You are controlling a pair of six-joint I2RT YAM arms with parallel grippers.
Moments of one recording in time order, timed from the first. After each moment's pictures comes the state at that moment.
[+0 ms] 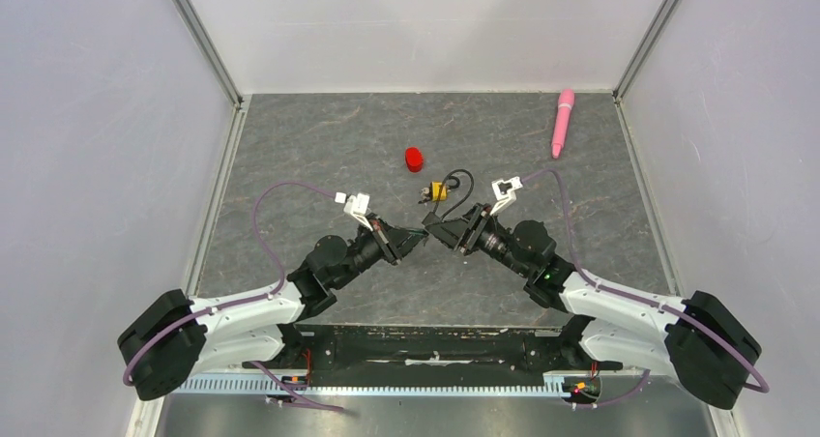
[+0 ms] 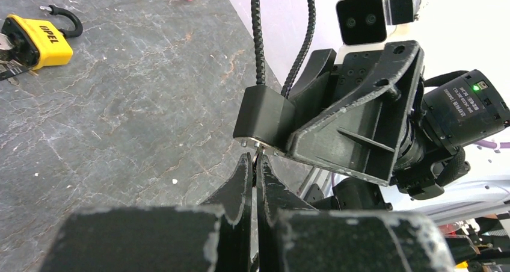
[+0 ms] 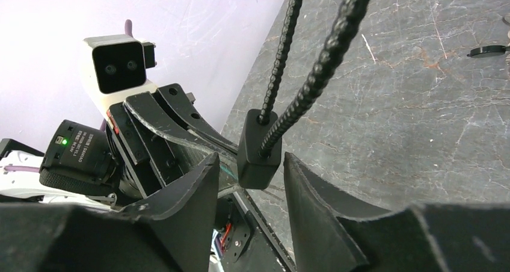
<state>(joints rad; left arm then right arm) -0.90 1.04 0.29 0.78 -0.04 -0.82 0.81 1.05 0.36 0.68 -0.08 0.92</state>
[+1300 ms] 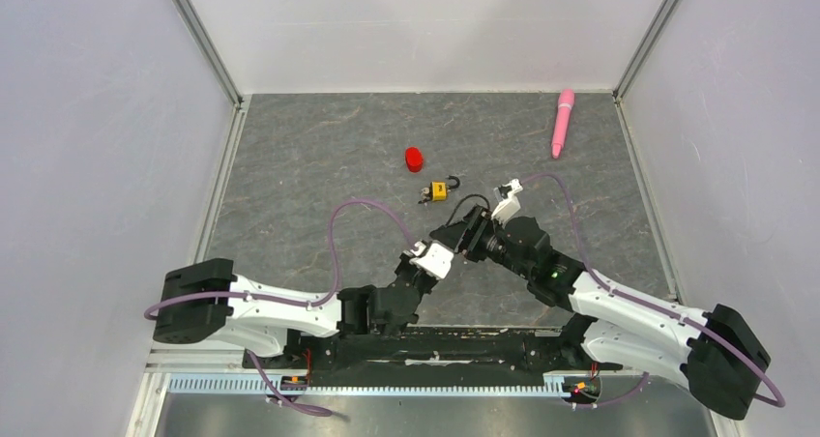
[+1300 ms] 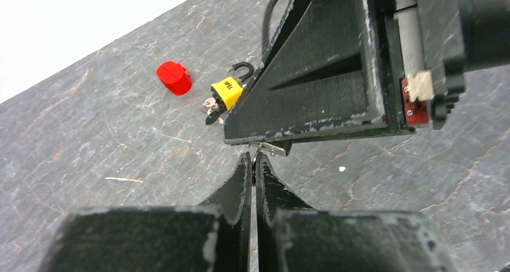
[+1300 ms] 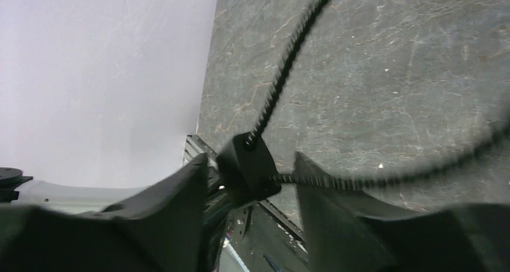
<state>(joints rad) -1.48 1.31 0.58 0.55 -1.01 0.10 0.84 0.97 0.44 0.27 0.00 1.08</state>
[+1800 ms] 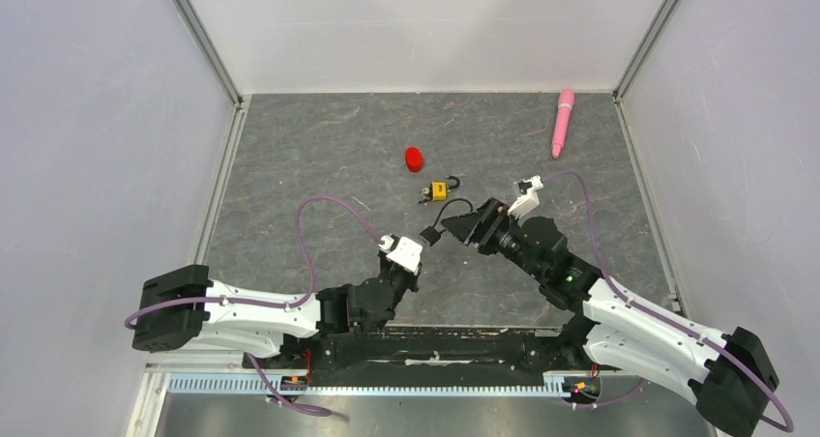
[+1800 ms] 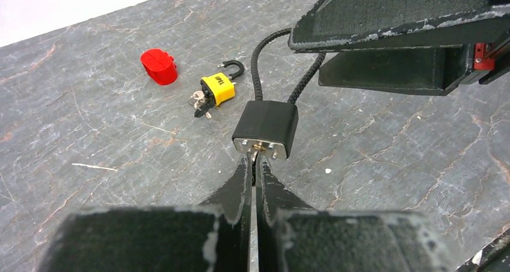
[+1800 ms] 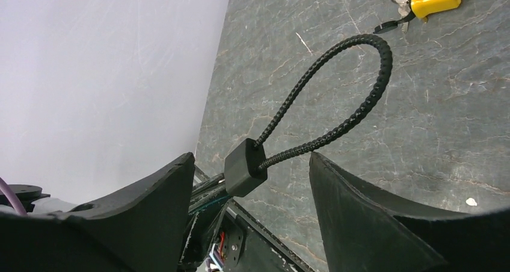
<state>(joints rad) -1.44 1.15 0.44 0.62 -0.93 -0.03 0.79 0.84 0.44 0.21 0.07 1.01</state>
